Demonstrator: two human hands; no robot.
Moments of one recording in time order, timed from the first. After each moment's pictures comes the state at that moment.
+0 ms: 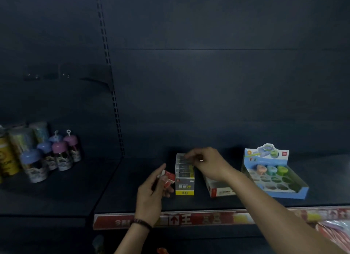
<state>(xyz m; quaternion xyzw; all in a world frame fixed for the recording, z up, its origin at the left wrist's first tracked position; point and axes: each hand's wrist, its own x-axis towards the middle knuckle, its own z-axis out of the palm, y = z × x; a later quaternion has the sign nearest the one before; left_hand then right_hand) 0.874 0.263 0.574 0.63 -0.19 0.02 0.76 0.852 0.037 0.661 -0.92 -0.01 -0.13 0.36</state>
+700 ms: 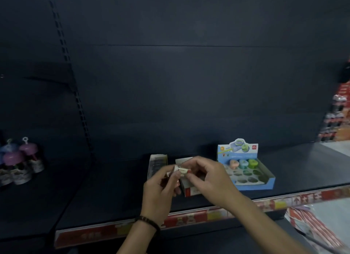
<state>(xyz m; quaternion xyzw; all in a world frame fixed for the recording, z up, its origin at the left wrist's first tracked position) 0.835 0.185 0.608 0.65 -0.31 -0.01 0.70 0.757 0.018 0.643 -0.87 -0.04 -0.29 0.39</state>
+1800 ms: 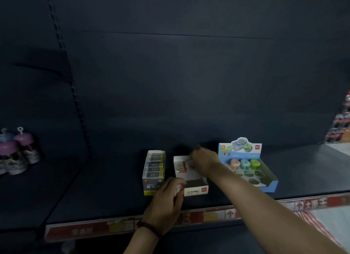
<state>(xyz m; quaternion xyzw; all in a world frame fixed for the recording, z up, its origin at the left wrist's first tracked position) 0.849 0.163 0.546 0.80 -0.41 0.06 0.43 0.871 -0.056 0.621 -0.99 0.11 -0.05 -0.05</state>
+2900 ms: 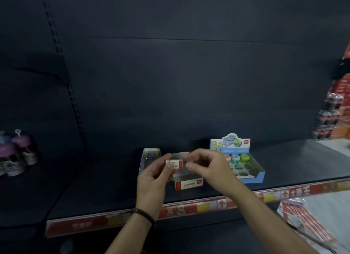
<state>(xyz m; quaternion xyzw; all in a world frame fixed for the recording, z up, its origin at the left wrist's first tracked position) 0.819 0.170 0.609 0.56 -0.19 -0.08 0.80 0.737 -0.009 0.654 -0.83 -0.01 -0.23 0.50</state>
